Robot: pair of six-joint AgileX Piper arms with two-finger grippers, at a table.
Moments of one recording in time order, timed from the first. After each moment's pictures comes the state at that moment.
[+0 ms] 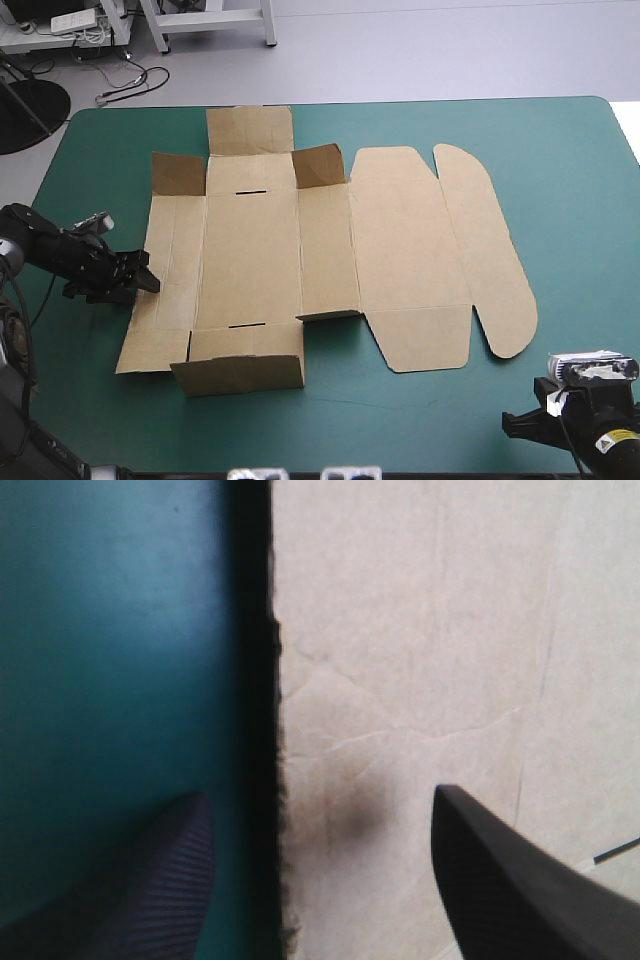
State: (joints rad) left arm 0.40 1.77 -1.19 -0.52 1.20 0.53; right arm -0.17 0.28 -0.48 0.28 1.08 -0.27
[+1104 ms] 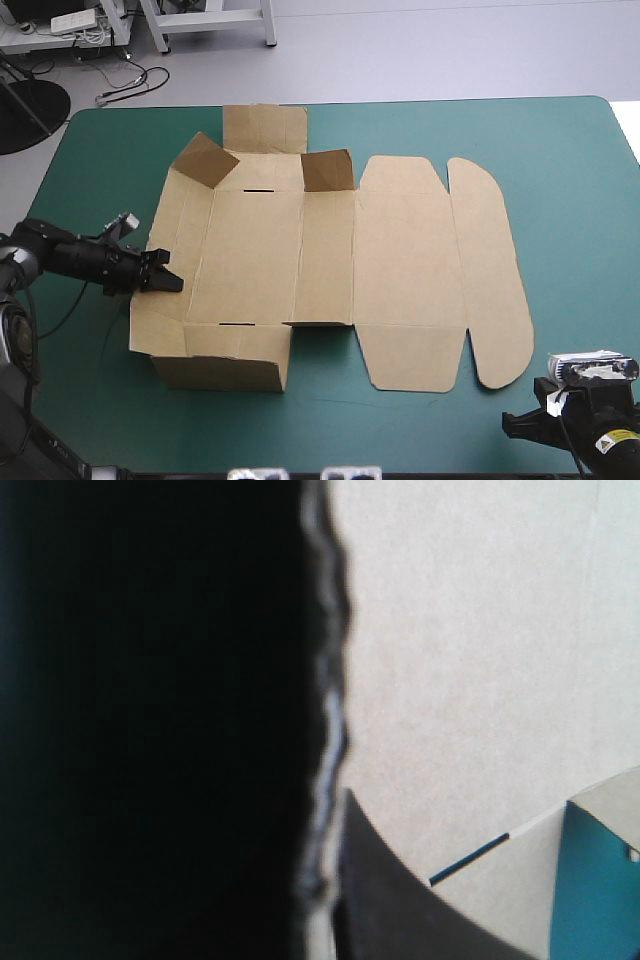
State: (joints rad) left arm 0.36 1.78 -1.11 -0.77 1.20 0.73; right arm -0.17 0.28 -0.48 0.27 1.08 -0.27
